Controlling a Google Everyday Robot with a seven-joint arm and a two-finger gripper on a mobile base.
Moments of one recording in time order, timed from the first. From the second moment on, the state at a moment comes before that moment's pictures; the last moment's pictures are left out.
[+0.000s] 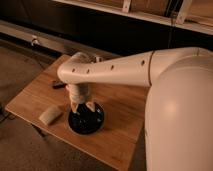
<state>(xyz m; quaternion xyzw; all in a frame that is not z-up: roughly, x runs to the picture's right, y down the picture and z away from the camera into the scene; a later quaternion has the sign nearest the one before) -0.106 0.102 0.703 -0.26 0.23 0.64 0.68</state>
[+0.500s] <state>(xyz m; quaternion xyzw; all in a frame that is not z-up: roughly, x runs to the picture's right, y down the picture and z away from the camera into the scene) -0.123 0.100 0.689 -0.25 0.22 0.61 0.72</state>
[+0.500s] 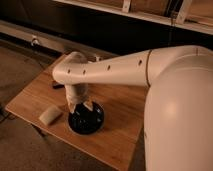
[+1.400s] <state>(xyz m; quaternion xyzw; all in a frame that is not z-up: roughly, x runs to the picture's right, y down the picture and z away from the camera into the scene) -0.218 0.145 0.628 -0.33 0.16 0.59 0.72</state>
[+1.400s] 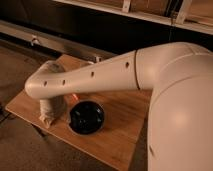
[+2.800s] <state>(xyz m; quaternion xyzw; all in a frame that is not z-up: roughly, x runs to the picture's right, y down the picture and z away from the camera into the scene) -0.247 0.117 0.664 -0.25 0.15 0.67 0.68</state>
